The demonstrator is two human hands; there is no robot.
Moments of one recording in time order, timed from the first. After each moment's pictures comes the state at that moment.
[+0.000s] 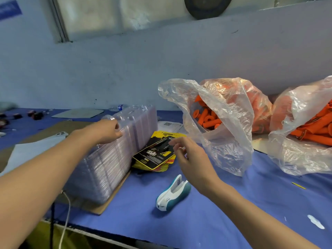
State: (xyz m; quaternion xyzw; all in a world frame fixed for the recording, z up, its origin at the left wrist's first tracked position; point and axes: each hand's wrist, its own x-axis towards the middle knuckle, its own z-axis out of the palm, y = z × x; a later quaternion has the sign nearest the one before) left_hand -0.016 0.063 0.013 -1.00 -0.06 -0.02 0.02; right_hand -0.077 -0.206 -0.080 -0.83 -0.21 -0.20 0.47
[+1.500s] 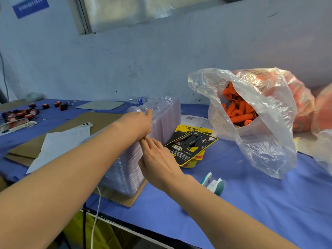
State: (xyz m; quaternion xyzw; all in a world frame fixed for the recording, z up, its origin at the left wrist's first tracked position) left_hand -0.016 0.062 0.000 -0.96 0.00 -0.11 0.25; right_hand -0.064 -0.046 -0.089 -0.88 -0.37 -0.20 0.22
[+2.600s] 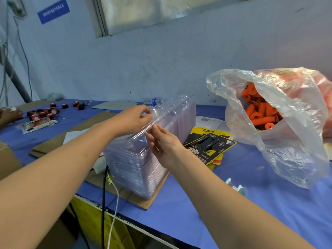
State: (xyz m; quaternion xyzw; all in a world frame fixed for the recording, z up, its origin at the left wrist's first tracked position) left_hand -0.032 0.130 0.027 -0.98 -0.01 -0.10 -0.17; right_hand -0.036 0.004 -0.044 -0.41 0.01 0.25 0.88
